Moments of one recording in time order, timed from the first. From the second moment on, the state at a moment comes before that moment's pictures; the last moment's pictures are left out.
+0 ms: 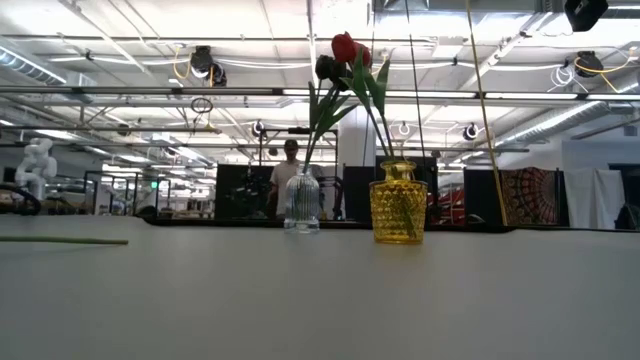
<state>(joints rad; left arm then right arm) -0.32 0.49 0.87 -0.48 0.79 -0.20 0.22 0.22 0.80 -0.55 0.29 0.34</state>
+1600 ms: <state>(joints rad) -0.32 0.49 0.89 -0.70 0.51 -0.02 0.22 0.22 0.80 -0.55 0.29 0.34</state>
